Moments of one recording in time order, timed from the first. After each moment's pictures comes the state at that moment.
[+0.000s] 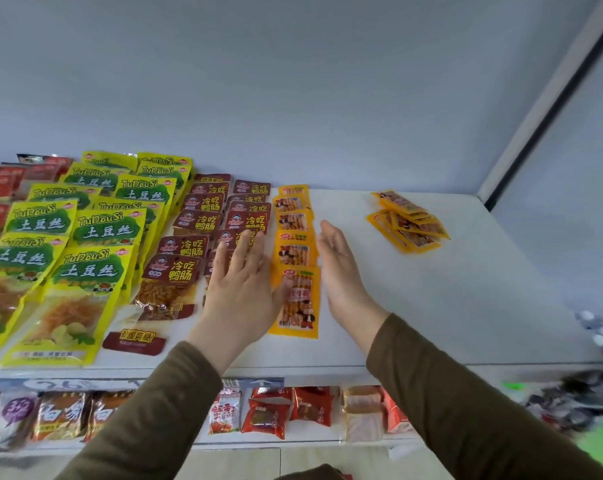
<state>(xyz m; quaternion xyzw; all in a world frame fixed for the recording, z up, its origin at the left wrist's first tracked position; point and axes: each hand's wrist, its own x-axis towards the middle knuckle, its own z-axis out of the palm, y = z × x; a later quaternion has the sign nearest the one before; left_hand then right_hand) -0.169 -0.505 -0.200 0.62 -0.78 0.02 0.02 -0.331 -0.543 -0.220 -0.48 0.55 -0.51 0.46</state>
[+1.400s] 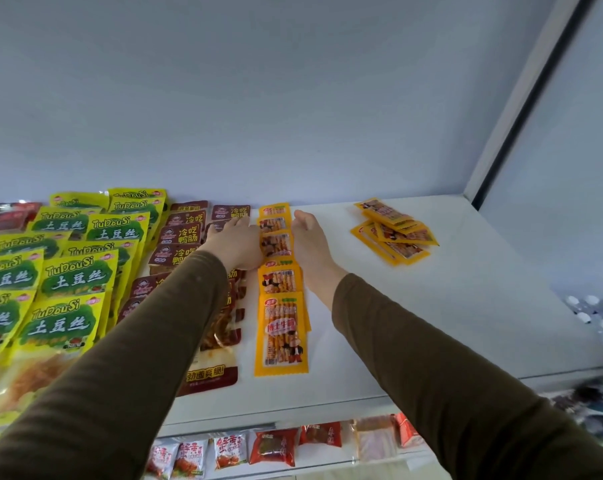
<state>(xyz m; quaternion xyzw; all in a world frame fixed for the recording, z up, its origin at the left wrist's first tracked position) -0.189 -0.657 -0.160 0.62 -0.77 -0.07 -0.12 -0.322 -0.631 -0.197 -0.42 0.59 -0.50 0.48</state>
